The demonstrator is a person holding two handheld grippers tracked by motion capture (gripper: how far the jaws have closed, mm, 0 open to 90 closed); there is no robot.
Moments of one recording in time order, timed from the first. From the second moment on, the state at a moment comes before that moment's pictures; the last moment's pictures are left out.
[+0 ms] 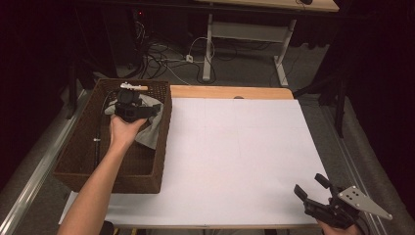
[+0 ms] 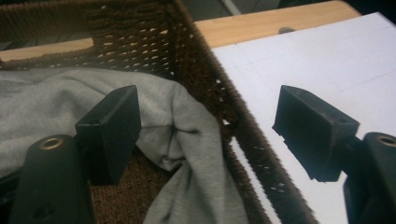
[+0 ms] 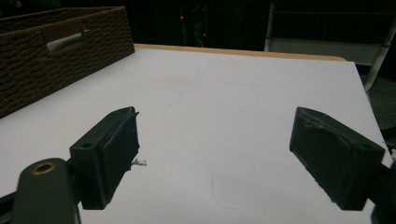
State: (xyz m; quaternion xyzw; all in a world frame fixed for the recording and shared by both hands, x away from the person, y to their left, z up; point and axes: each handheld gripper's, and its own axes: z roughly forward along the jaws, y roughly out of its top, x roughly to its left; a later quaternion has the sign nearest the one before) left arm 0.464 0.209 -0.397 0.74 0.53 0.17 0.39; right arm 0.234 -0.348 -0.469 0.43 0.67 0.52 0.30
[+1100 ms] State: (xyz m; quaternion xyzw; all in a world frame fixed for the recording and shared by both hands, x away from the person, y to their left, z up) left arm 0.538 0.209 -0.454 0.70 0.64 0.08 0.31; right arm 0.235 -0.348 -0.470 0.43 0.67 0.52 0.29
